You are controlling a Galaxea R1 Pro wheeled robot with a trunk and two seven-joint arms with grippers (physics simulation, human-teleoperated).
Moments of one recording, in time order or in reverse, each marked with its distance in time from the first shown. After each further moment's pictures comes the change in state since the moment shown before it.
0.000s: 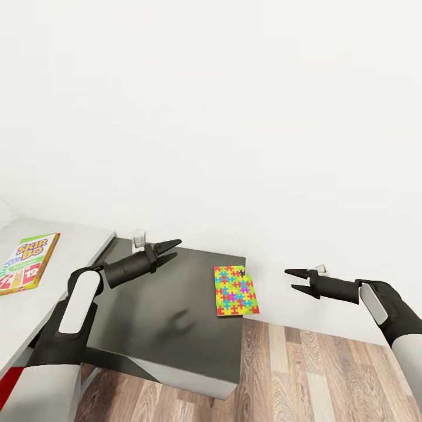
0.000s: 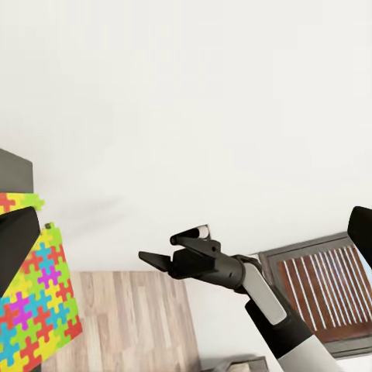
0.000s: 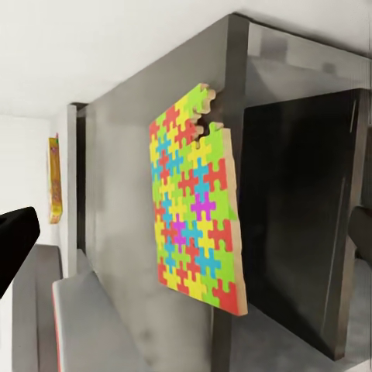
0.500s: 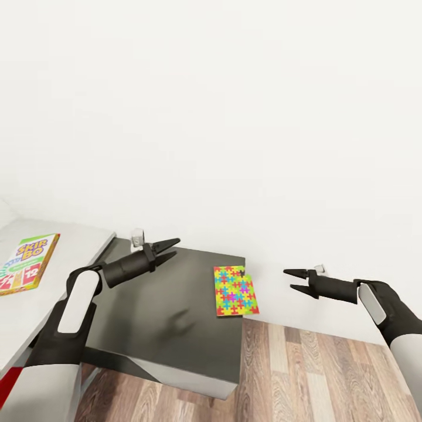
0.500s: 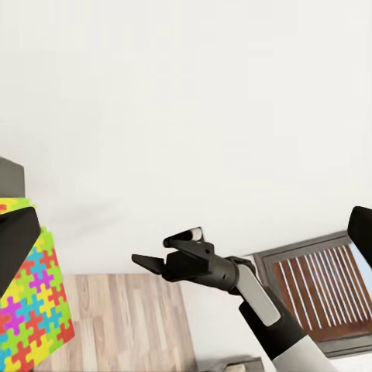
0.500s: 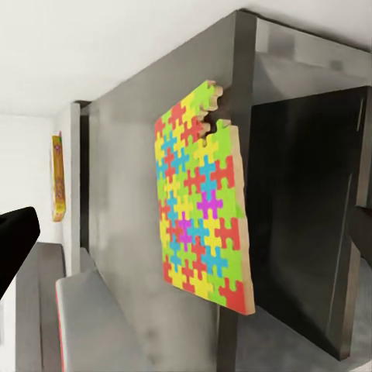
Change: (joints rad) left arm -0.001 0.003 0.006 -0.001 0.000 0.000 -0.021; right arm 0.000 0.006 0.003 -0.001 0.000 0.000 0.003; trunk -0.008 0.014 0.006
